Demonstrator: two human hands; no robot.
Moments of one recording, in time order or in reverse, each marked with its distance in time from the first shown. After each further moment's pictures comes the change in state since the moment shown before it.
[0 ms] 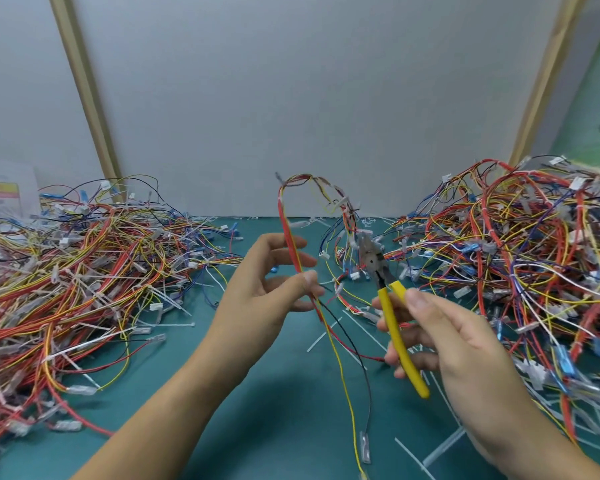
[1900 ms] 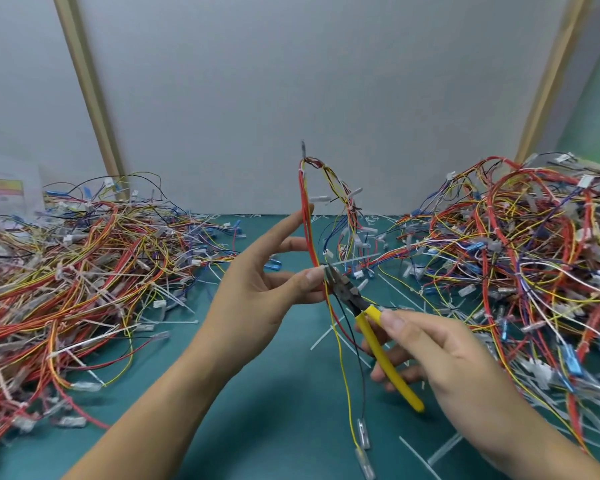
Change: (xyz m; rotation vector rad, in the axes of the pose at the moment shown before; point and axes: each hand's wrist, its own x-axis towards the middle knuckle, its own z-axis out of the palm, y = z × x) left_hand 0.002 0.008 -0.004 -0.075 -0.061 0.070; right_hand -0.002 0.006 -0.001 -0.131 -0.159 0.080
